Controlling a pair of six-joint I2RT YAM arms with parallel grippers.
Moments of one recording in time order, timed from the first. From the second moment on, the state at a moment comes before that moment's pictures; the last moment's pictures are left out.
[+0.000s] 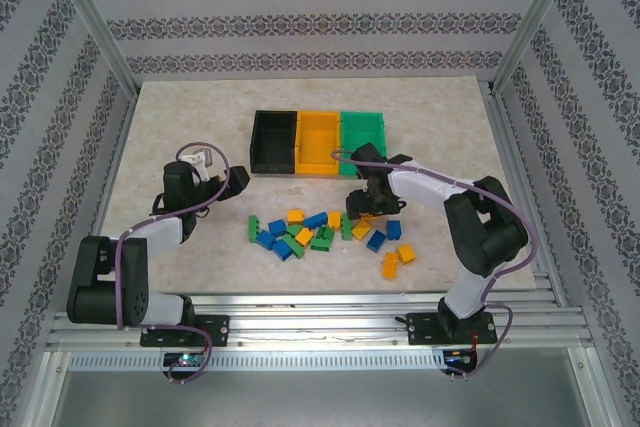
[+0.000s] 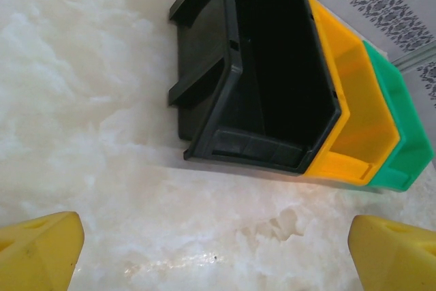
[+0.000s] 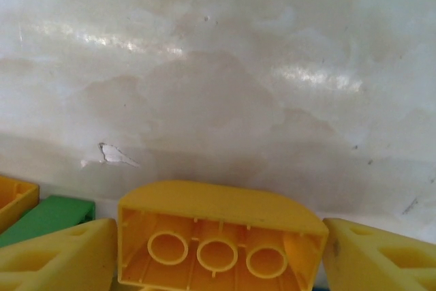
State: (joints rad) left arm 0.02 1.38 0.48 0.38 0.46 -0.50; right arm 0.51 1.76 1.09 -0.73 -0.02 0.37
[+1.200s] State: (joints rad) left arm 0.02 1.40 0.46 0.43 0.49 -0.53; right arm 0.38 1.72 1.33 -0.73 0.03 0.32
